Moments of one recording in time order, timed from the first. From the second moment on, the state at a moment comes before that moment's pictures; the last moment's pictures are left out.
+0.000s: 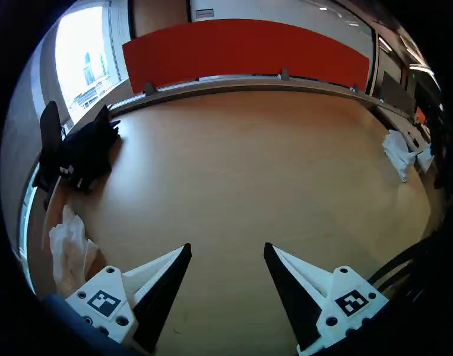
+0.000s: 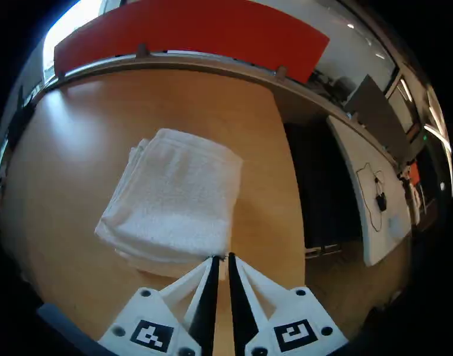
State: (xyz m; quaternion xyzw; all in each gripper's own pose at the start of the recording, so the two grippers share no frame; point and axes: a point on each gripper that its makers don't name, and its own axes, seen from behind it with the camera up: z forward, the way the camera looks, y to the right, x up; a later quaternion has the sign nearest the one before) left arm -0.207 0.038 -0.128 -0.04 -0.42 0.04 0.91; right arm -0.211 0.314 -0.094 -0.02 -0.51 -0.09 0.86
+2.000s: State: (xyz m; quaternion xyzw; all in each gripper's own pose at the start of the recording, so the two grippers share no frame) left arm -0.204 0.037 -0.126 -0.05 -0.41 0.04 0.91; right arm -0.189 0.291 -0.082 -0.01 -0.48 -0.10 0.87
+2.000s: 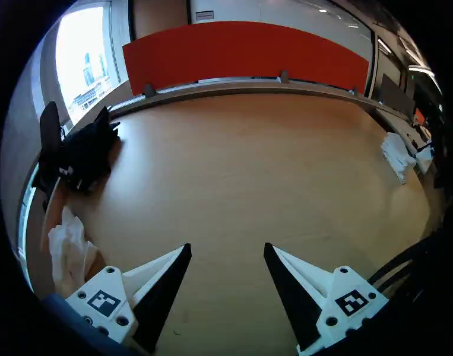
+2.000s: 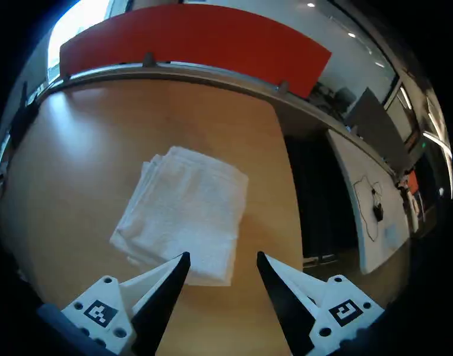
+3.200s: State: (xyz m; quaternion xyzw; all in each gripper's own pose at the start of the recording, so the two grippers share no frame) left arm -0.206 0.015 -0.145 -0.02 -0.41 0.03 0.91; right arm -0.214 0.184 -0.056 0.07 -0.47 -0.07 0.88
